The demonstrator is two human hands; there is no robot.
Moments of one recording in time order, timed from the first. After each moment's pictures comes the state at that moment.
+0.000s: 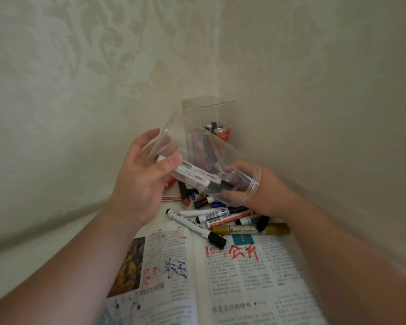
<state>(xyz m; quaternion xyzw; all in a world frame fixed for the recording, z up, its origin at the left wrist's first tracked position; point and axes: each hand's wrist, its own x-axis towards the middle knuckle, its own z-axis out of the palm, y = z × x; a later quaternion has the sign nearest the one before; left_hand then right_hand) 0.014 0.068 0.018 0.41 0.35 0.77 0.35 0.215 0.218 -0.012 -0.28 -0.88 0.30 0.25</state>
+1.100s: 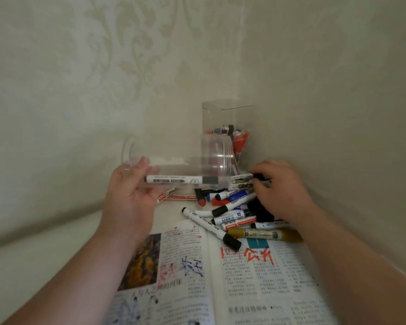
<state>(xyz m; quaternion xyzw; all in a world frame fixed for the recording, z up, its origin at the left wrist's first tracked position) -0.002 0.026 -0.005 0.27 0.40 0.83 0.26 0.210 0.214 -0.012 -0.33 -0.87 0.11 0.34</state>
